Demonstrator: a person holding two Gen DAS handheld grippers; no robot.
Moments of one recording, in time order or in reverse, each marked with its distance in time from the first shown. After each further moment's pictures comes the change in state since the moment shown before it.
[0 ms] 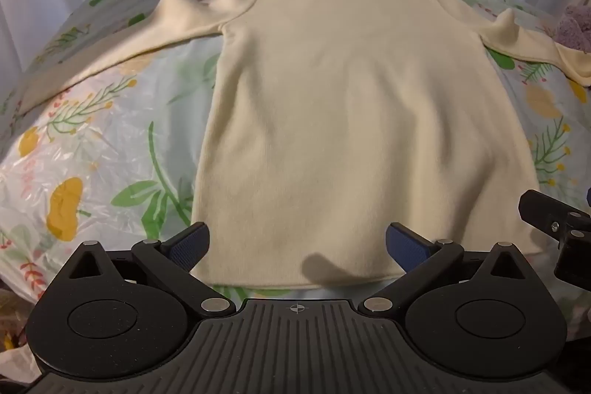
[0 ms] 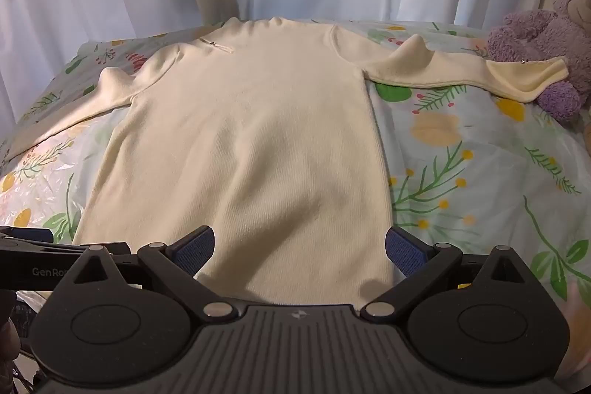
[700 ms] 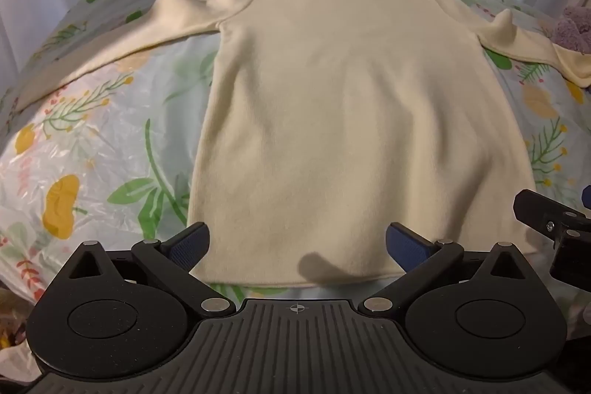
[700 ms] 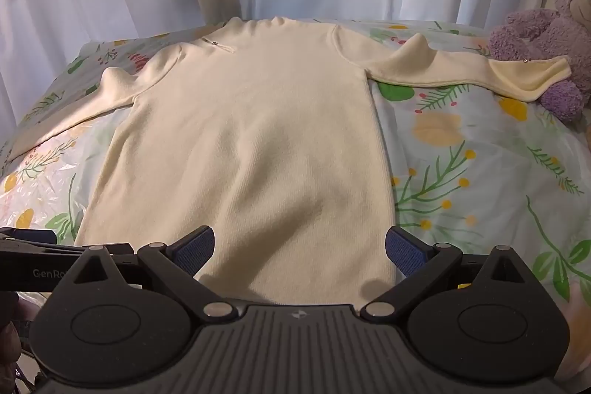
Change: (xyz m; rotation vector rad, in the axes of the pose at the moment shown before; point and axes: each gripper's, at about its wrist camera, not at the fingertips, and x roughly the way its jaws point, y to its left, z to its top) left arm 0.001 0.006 -0.001 0.001 0.003 -0.020; right arm 0.002 -0.002 -0.001 0.002 0.003 0.003
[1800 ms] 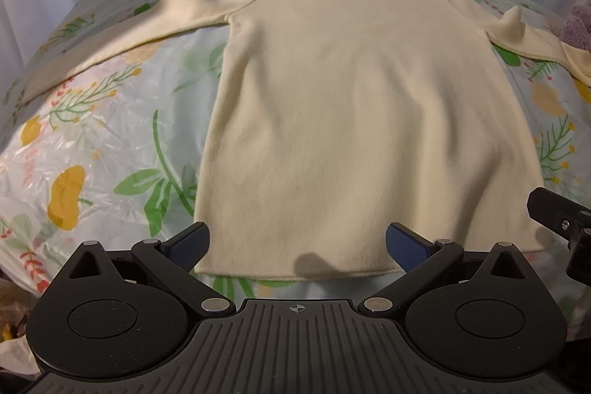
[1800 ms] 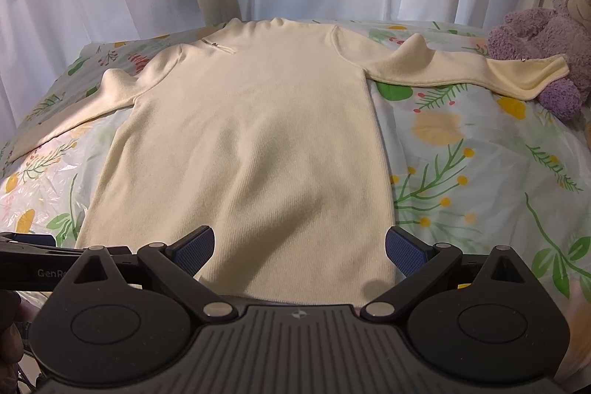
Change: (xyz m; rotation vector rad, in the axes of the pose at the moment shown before) left arm 0.002 0.000 -0.002 -0.016 0.018 0.024; right arm -0.002 0.000 -0.003 0.004 -0.006 0.005
